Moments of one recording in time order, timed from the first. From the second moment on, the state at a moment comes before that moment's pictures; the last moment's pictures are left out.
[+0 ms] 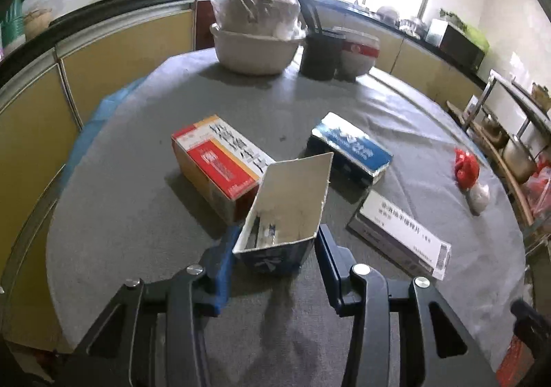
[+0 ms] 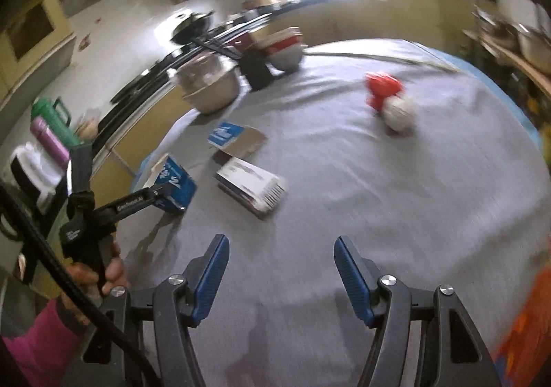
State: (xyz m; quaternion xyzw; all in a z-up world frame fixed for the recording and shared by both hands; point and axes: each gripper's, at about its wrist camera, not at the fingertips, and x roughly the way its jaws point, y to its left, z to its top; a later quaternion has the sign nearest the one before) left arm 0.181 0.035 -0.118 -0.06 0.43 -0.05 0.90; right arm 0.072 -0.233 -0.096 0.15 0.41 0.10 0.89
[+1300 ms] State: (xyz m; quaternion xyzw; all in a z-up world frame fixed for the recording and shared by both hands) left arm 0.093 0.038 -0.093 -0.05 0.43 -0.11 0.90; right arm 0.136 -0.154 -0.132 0.03 0.45 0.13 0.88
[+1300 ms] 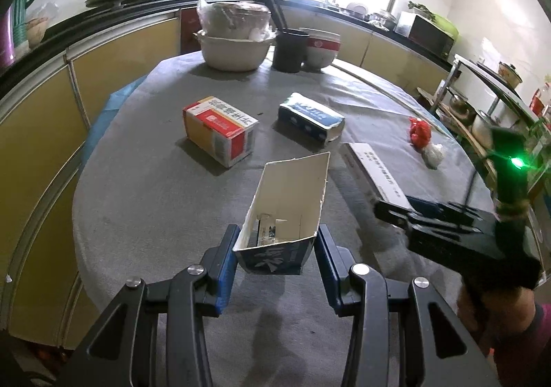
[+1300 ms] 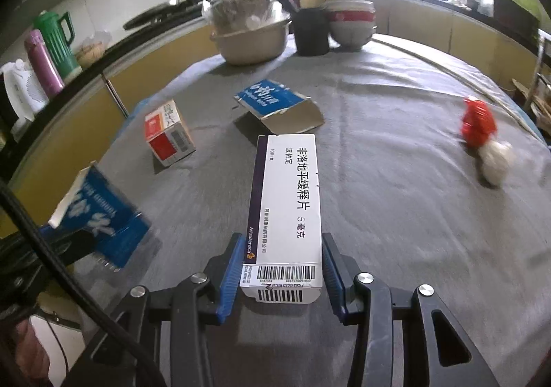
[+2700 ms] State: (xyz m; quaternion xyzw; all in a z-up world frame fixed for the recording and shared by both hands) left arm 0.075 -0.064 -0.083 0.09 0.41 -0.13 0.90; right arm -0.011 -0.262 -0.100 0.13 0.38 0.06 0.91
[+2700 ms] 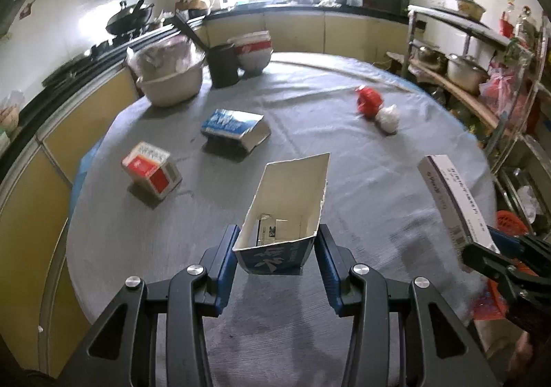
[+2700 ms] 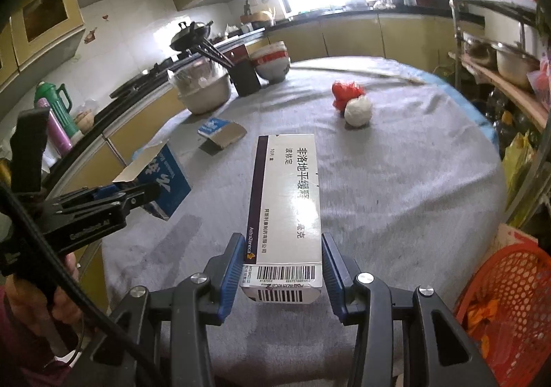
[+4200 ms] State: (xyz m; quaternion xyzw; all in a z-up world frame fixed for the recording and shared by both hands) left arm 0.070 -0.022 -0.098 0.00 0.42 -0.15 0.90; right arm -0.011 -0.220 -0.107 0.09 0.40 0.03 0.91
